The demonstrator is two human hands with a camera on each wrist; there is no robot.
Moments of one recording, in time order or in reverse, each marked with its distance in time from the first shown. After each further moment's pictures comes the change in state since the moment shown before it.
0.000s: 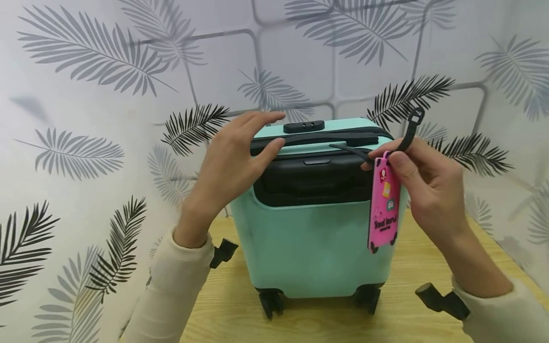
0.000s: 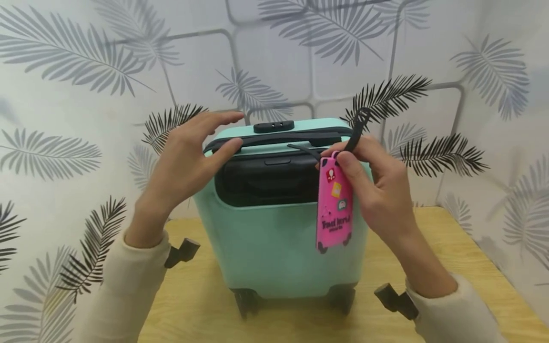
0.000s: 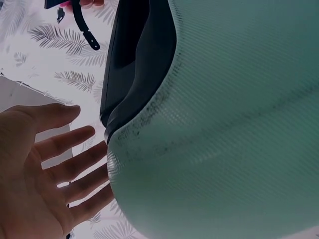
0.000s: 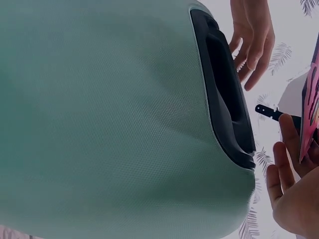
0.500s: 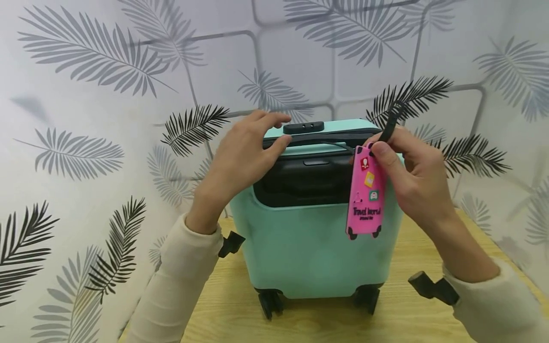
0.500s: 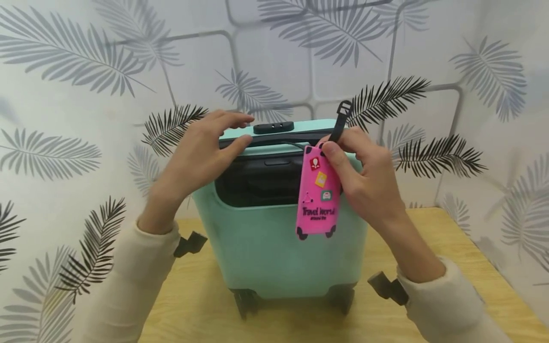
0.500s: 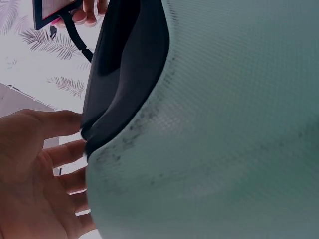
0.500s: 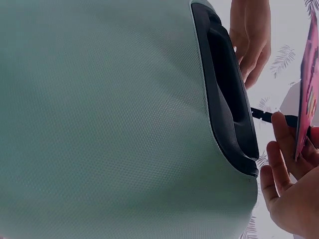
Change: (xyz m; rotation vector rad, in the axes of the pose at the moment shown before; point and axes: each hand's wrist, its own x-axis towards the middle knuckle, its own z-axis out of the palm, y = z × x) left_hand 0.020 0.002 0.008 0.029 -0.183 -0.178; right_hand 0.017 0.002 0.009 -0.158 -0.003 0.017
